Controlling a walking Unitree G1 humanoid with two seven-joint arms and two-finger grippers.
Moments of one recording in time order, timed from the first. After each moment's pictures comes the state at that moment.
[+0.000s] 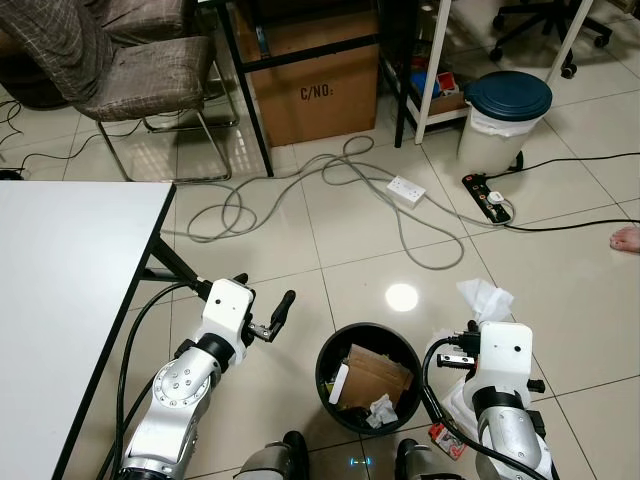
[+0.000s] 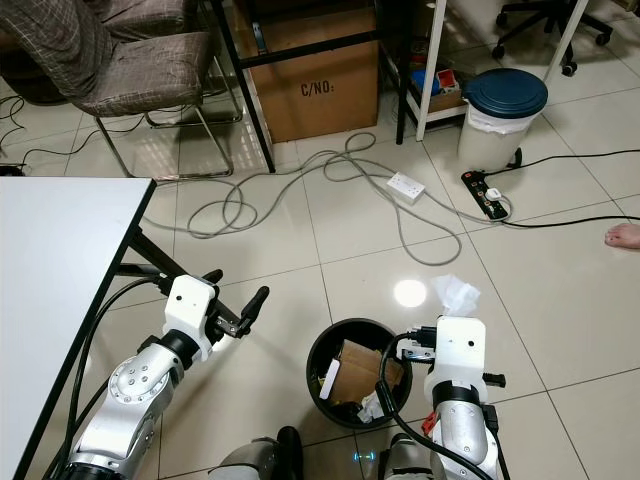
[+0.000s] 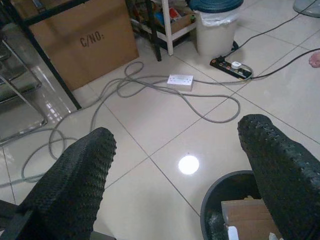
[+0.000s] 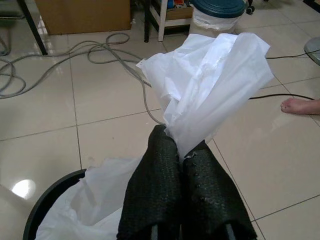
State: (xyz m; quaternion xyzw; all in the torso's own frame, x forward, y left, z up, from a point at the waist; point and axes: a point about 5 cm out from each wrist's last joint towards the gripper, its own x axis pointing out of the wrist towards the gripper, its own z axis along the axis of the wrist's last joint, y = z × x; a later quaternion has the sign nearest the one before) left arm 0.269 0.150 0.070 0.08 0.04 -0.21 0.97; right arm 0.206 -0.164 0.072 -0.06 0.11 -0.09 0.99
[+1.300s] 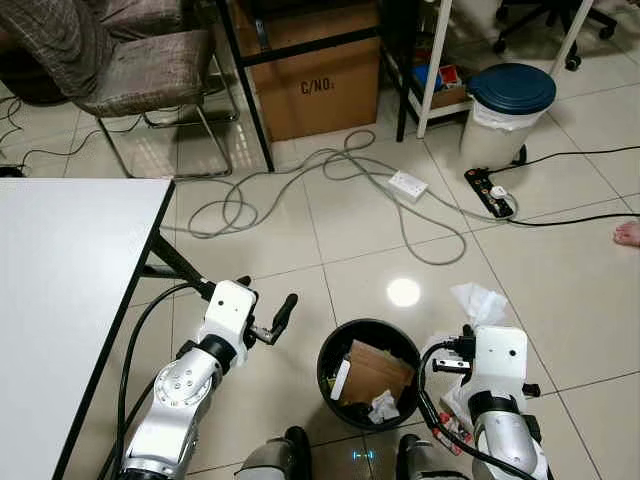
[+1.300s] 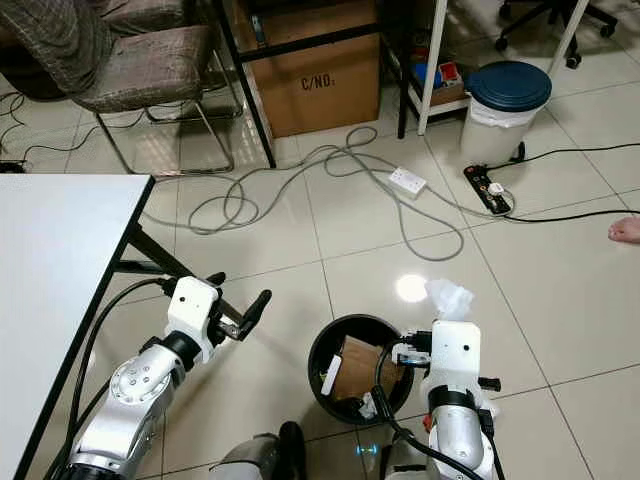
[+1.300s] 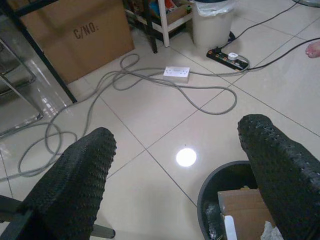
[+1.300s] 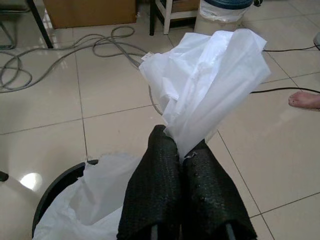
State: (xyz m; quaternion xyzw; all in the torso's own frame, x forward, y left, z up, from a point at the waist) left arm 0.268 0.149 0.069 0.08 0.05 -0.21 0.97; right arm 0.203 -0.159 0.069 -0.06 0.12 -0.09 0.99
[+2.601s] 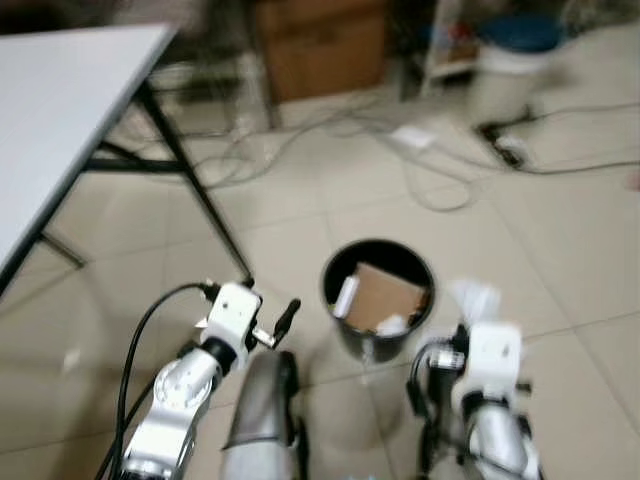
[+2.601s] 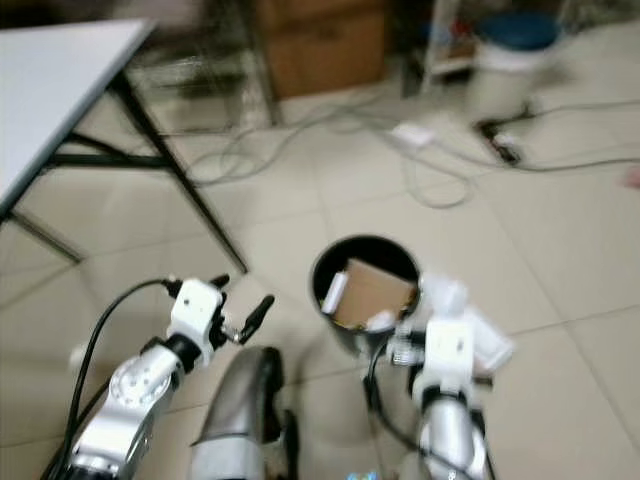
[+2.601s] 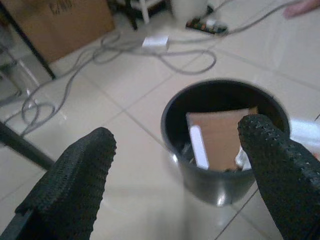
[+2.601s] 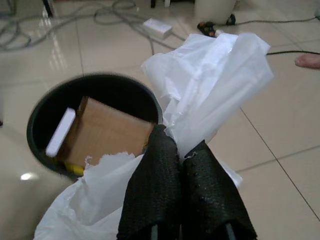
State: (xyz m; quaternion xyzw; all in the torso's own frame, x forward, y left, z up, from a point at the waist) left arm 0.267 0.145 0.072 0.10 0.04 -0.24 0.96; right arm 0.200 -0.154 0.064 -0.05 0.12 -0.09 0.99
